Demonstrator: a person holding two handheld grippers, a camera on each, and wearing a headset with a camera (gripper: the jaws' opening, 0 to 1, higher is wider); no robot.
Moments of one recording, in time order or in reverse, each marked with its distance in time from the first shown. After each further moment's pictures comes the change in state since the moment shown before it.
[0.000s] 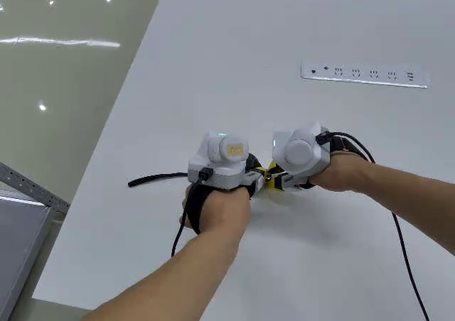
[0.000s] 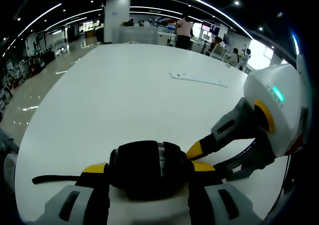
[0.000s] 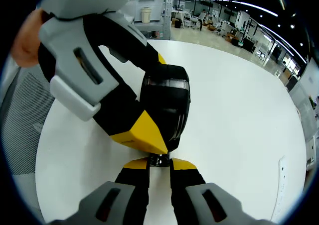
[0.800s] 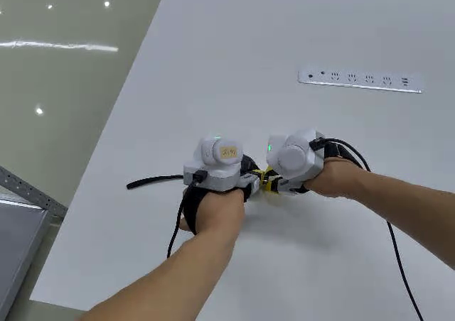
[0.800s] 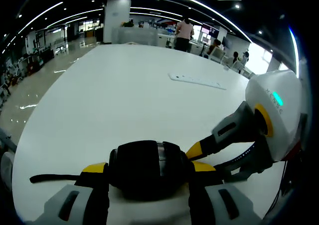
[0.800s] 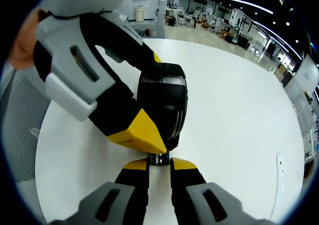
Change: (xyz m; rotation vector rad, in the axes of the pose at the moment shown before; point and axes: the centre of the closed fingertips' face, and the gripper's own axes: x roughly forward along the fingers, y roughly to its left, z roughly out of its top) left arm -0.003 0.001 -0.001 -0.019 -0.011 -0.029; right arm 0.000 0.000 0.000 0.042 0.016 -0.050
